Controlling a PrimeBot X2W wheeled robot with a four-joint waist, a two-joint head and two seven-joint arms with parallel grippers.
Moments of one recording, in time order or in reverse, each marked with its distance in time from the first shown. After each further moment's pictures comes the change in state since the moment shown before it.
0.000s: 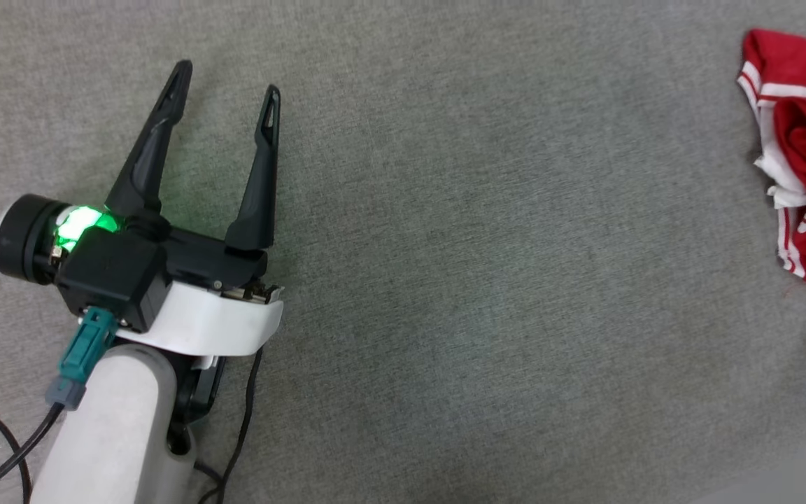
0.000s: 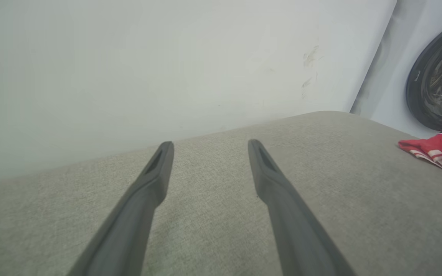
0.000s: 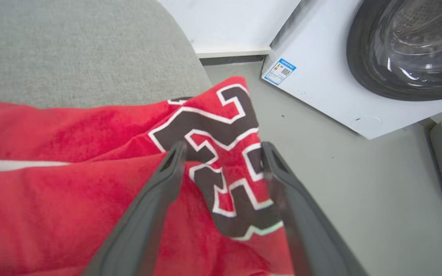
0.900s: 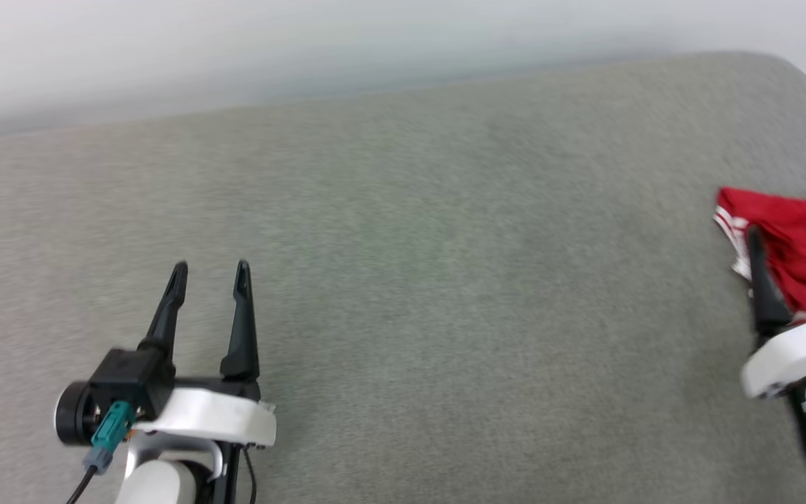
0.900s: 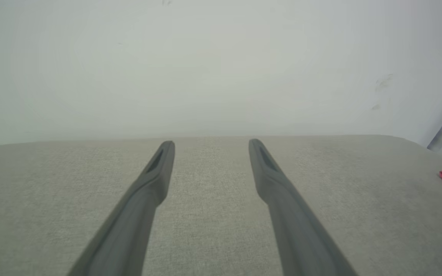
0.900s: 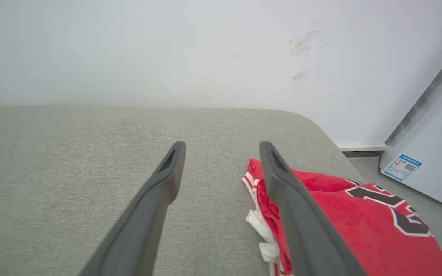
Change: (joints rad) left arm 0.296 -0.079 0.059 0.218 -0.147 0.090 -0.097; right arm 0.496 0.188 0.171 -0.501 0.060 0.000 -0.112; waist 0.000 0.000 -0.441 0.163
